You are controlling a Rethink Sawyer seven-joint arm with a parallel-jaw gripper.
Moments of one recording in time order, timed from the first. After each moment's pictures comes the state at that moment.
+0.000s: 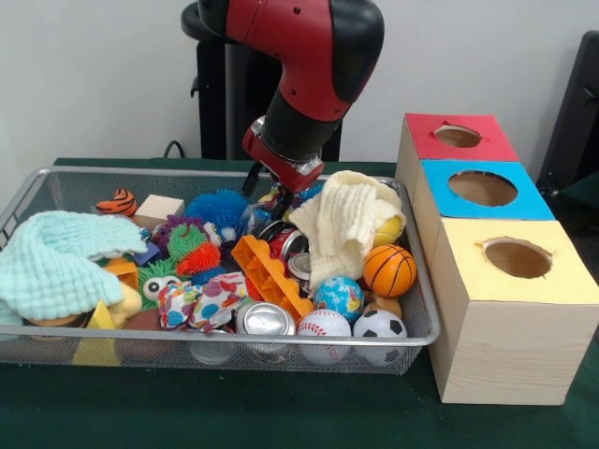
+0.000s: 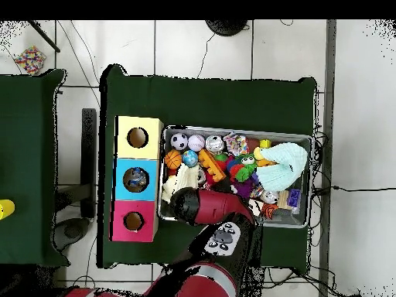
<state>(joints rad) 0.05 -0.36 -0.39 1.69 -0.01 0.46 2.26</state>
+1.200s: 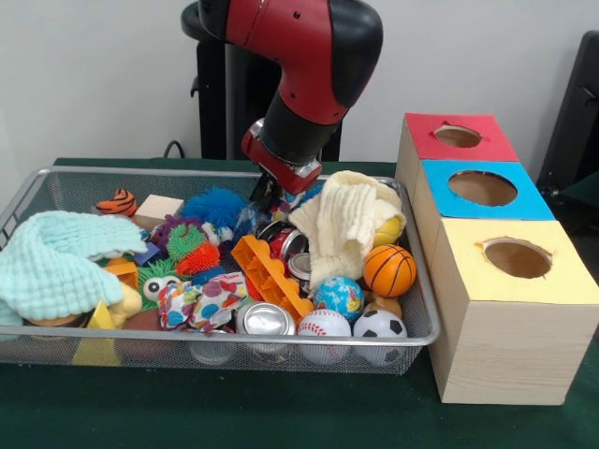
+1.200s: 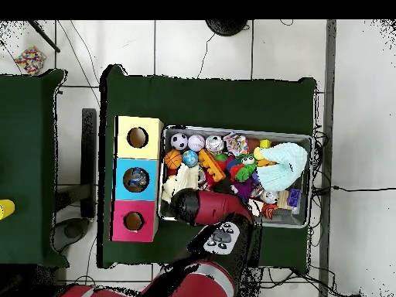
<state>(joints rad) 0.05 -0.34 -0.40 1.69 0.00 0.45 2.26</state>
